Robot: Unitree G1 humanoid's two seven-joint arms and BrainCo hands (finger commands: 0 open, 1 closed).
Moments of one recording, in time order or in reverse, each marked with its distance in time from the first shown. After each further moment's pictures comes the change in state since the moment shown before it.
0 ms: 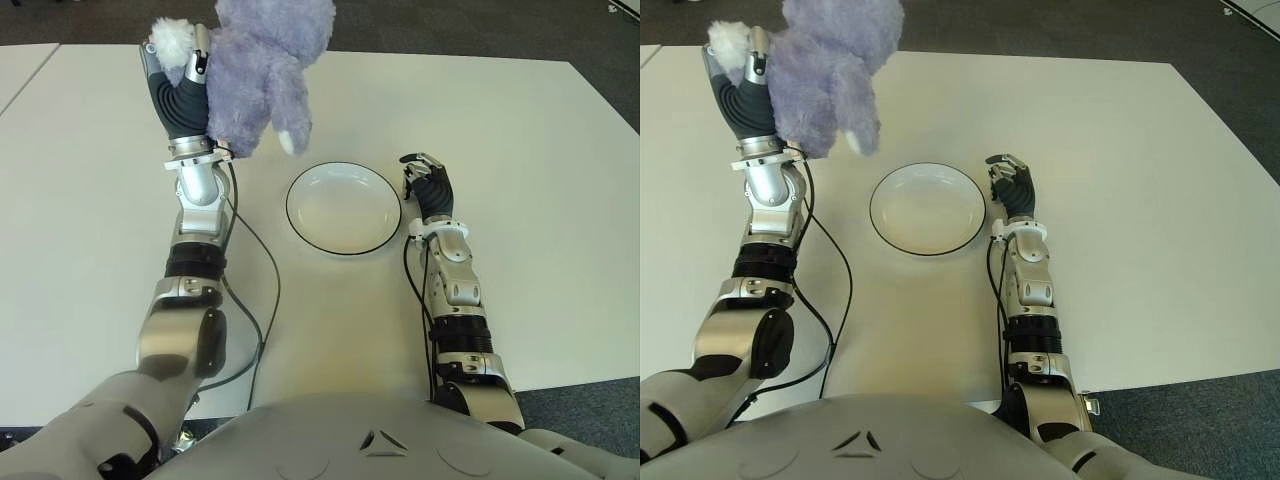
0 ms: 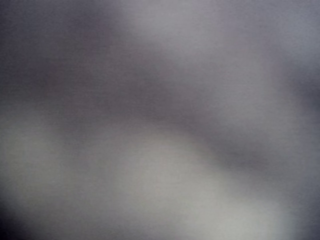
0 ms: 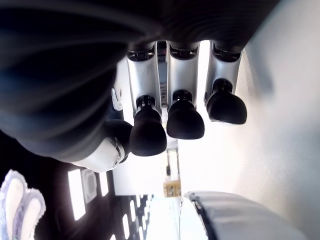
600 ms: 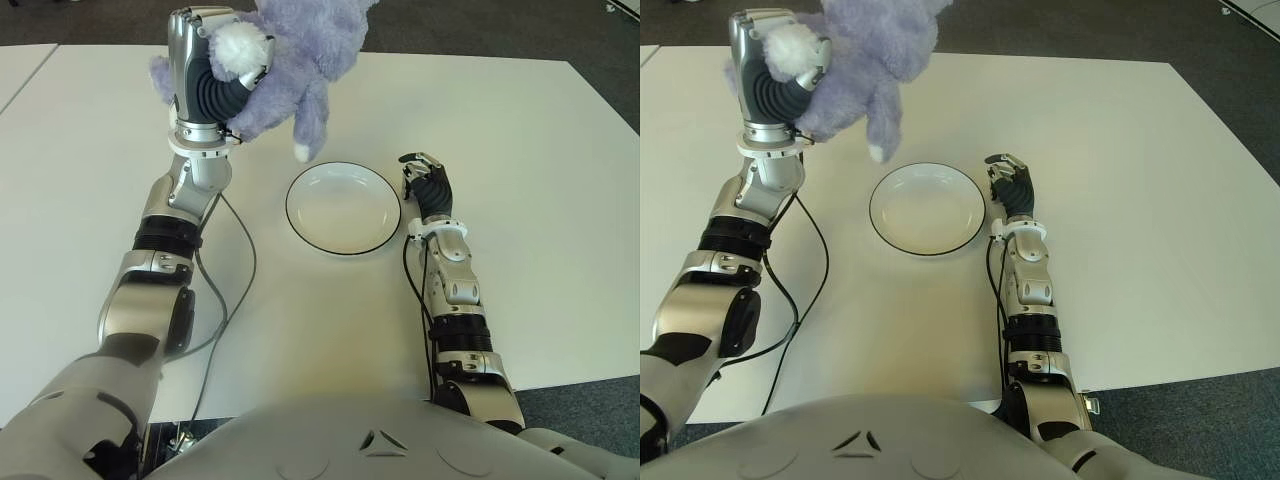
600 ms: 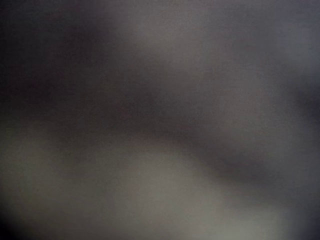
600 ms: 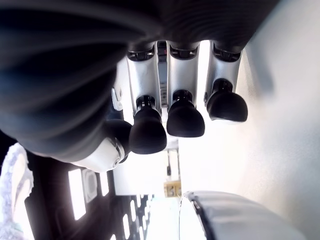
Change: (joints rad) left arm -0.103 0.184 -0.179 0.062 0.479 0.018 0.393; right arm -0.007 0.000 0.005 0.013 0.000 -0.010 -0.002
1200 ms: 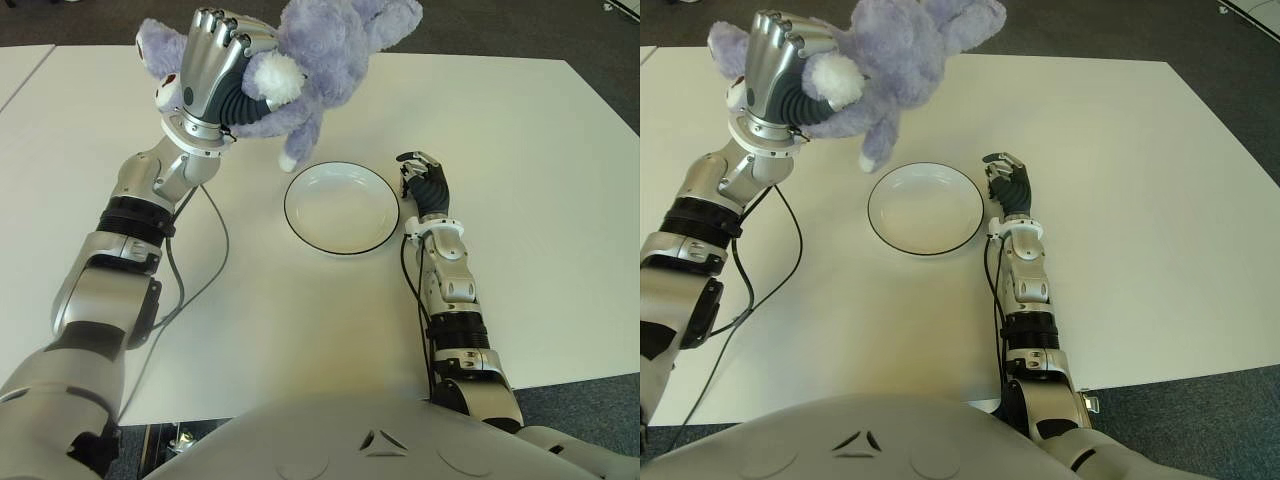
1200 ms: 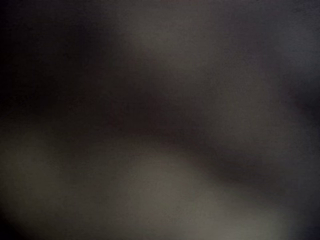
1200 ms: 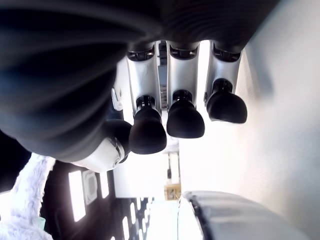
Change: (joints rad) left arm -0.058 0.187 -0.211 -0.004 0.214 0.045 0.162; right arm -0.015 0.005 0.011 0.027 -0.014 -0.017 -0.024
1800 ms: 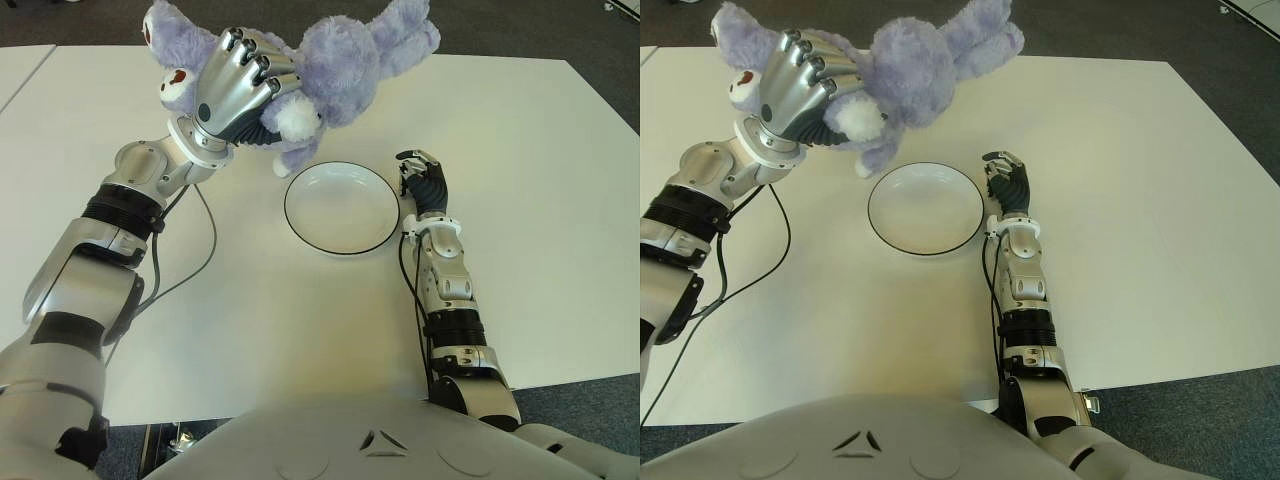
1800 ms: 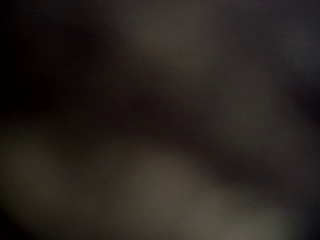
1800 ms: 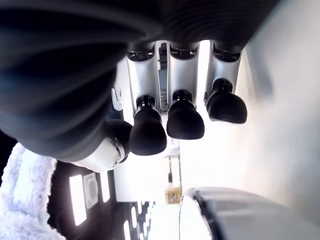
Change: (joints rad) left arm -0.055 0.078 -0.205 0.002 0.189 0.089 0.210; right arm -0.013 0.012 0.004 0.016 -0.004 -0.007 -0.019
